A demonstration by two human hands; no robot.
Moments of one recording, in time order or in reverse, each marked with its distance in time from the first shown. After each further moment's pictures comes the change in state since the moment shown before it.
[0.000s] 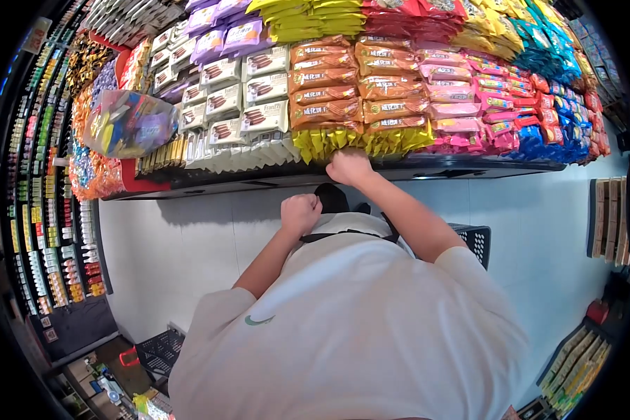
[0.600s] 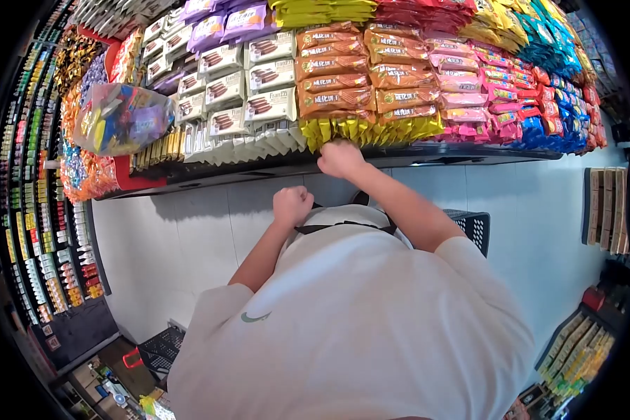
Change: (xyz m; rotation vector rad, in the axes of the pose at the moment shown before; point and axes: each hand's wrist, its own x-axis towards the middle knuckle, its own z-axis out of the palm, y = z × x) left_hand -0.012 -0.045 -0.009 -0.075 -0.002 -0.058; right_hand 0.005 -0.038 0.012 0.053 -0.038 -0.027
